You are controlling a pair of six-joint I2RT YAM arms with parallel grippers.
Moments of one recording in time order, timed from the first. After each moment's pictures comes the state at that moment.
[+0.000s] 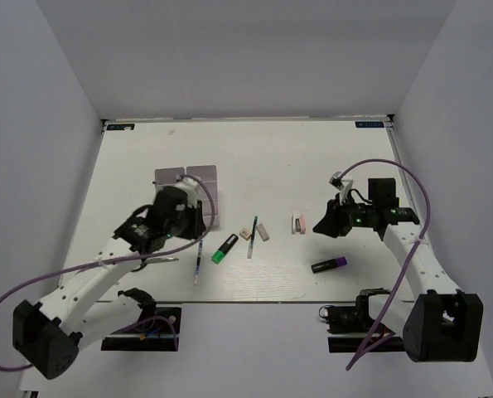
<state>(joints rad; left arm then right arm) -0.56 0.94 0.81 -0.54 -0.03 -0.31 0.06 1.06 0.71 -0.59 -0.88 -0.34</state>
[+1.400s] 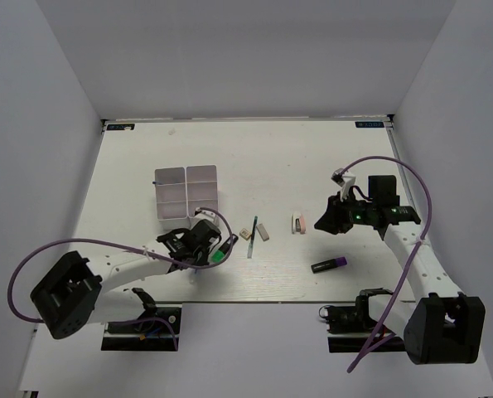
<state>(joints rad) -0.84 1.24 0.53 -0.37 -0.37 -0.51 0.07 1.07 0.74 -0.59 -0.79 -0.25</state>
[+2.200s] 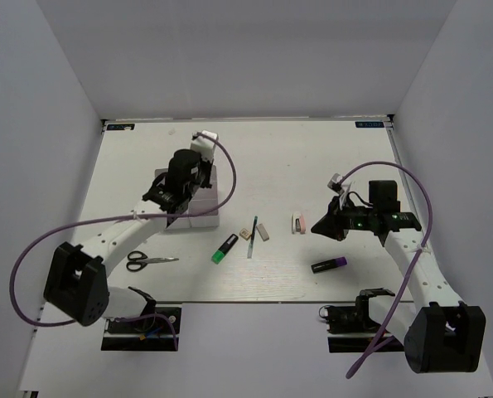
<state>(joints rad) -0.53 1.33 0.93 0.02 -0.23 0.02 0.07 1.01 0.70 -0.59 -0.98 -0.40</state>
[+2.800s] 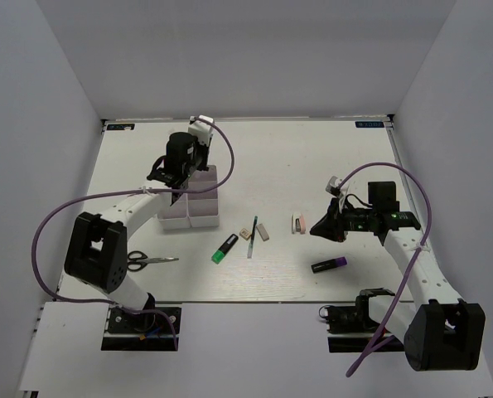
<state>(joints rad) -0.39 1.56 1.07 0.16 -0.06 0.08 0.07 1.02 0.69 -0.62 -1.05 -0.55</state>
